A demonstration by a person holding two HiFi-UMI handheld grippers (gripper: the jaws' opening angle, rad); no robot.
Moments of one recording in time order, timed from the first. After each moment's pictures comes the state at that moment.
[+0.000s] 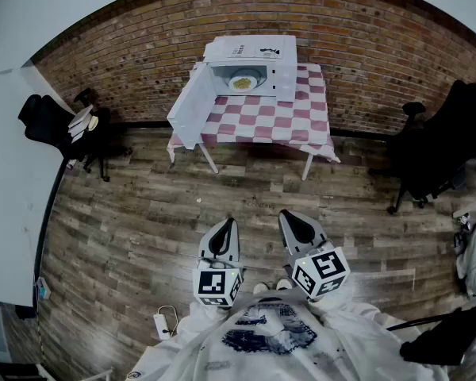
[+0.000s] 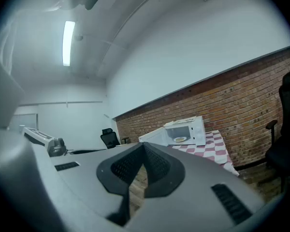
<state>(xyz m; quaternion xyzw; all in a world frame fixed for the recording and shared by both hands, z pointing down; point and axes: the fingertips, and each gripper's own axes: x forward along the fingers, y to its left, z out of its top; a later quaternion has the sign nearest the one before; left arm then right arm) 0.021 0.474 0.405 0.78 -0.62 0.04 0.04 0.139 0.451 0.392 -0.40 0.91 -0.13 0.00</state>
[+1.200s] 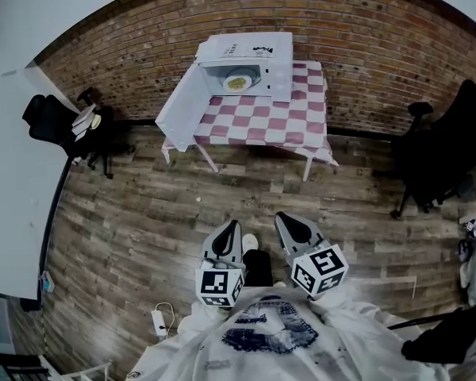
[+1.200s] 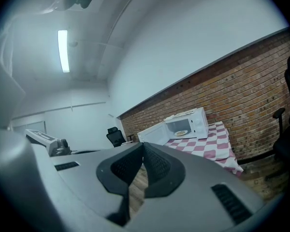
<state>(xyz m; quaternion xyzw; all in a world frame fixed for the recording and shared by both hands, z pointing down) 0.089 0.436 0.431 0.77 -0.63 0.06 0.06 0.191 0.408 0.423 -0.35 0.92 -0.18 0.00</state>
